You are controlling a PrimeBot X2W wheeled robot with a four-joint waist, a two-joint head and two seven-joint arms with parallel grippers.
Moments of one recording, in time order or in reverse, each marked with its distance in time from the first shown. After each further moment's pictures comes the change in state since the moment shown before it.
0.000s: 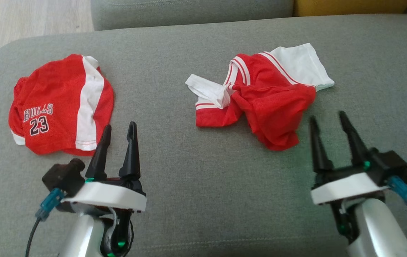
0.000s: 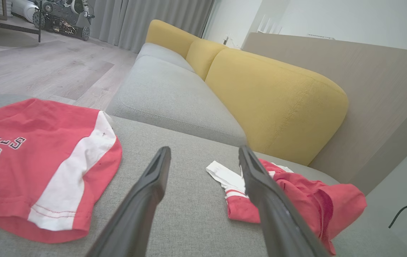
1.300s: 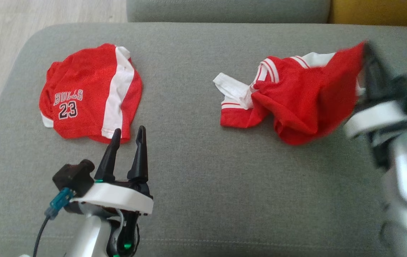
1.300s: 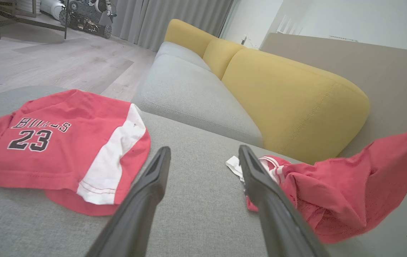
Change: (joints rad) left arm -0.008 0.000 -0.042 0.032 -0.020 0.002 0.000; right arm -0.283 -0.027 -0.143 0.081 -0.319 0.000 0.089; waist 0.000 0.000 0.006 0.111
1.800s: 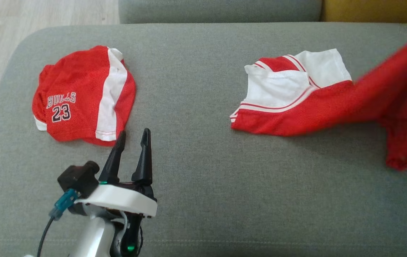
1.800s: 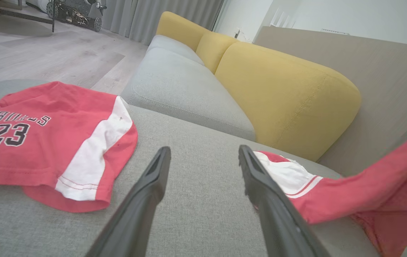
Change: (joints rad) left arm 0.005 0.000 -0.025 -0.001 -0.009 0.008 0.000; right arm -0.197 -0.232 -0.173 0.085 0.071 0.000 0.119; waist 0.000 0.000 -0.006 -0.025
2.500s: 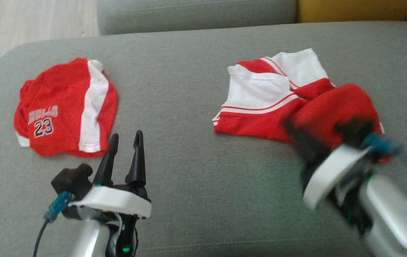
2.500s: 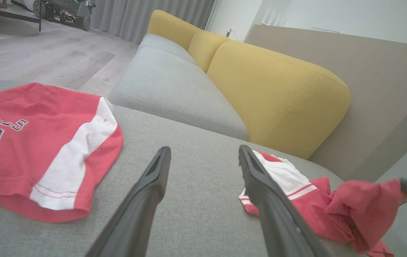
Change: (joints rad) left arm 0.004 0.000 0.032 0.013 0.000 0.000 0.000; right arm 0.305 -0.031 0.682 -0.277 0.603 0.000 0.148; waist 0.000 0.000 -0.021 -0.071
